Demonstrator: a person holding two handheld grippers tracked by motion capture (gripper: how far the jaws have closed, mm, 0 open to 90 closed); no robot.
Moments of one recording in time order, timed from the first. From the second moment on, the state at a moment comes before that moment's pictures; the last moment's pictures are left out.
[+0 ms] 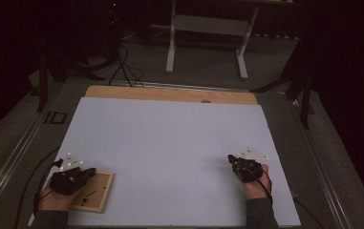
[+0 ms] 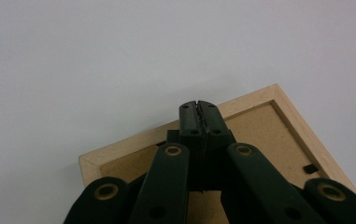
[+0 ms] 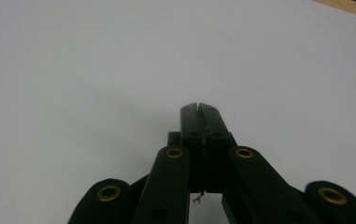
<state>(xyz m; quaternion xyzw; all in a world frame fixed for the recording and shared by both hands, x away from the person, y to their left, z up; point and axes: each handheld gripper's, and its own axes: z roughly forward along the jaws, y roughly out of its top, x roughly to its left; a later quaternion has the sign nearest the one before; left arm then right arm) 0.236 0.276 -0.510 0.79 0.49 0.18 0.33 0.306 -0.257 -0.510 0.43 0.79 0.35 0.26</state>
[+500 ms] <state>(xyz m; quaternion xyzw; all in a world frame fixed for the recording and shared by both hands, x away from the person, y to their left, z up) 0.263 0.244 -0.510 0.80 0.46 0.19 0.32 0.307 -0.251 -0.511 0.43 0.79 0.35 0.26</state>
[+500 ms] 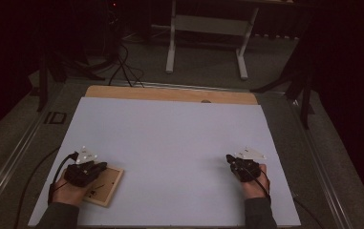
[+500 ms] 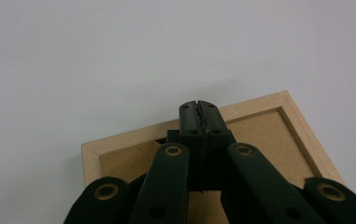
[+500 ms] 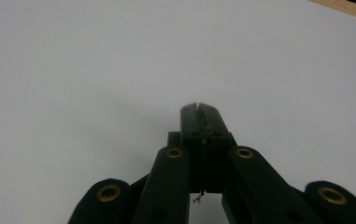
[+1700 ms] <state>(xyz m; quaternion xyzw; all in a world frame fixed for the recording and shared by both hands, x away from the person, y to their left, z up) 0.311 0.135 -0.513 0.84 0.38 0.20 0.34 0.310 -0.249 -0.510 0.42 0.79 0.35 0.26</state>
